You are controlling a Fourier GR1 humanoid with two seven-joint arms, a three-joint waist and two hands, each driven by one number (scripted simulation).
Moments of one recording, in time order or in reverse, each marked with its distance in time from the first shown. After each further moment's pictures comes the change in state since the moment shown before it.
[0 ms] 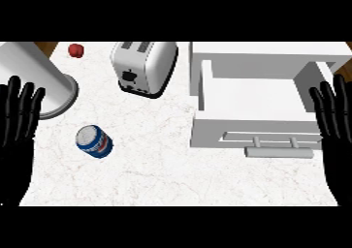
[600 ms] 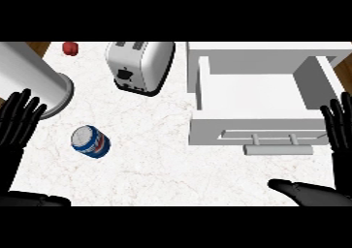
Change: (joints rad) left arm 0.072 0.128 0.115 0.075 0.215 -0.155 0.179; right arm 0.110 0.011 -0.070 0.009 -0.003 -0.052 0.117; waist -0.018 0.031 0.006
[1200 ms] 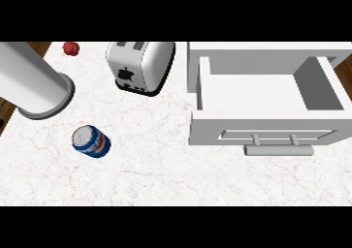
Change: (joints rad) left arm 0.091 0.095 0.205 -0.128 0.233 -0.108 0.206; right arm 0.184 -0.051 -0.176 -0.052 -0.161 0.119 -0.018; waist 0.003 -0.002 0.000
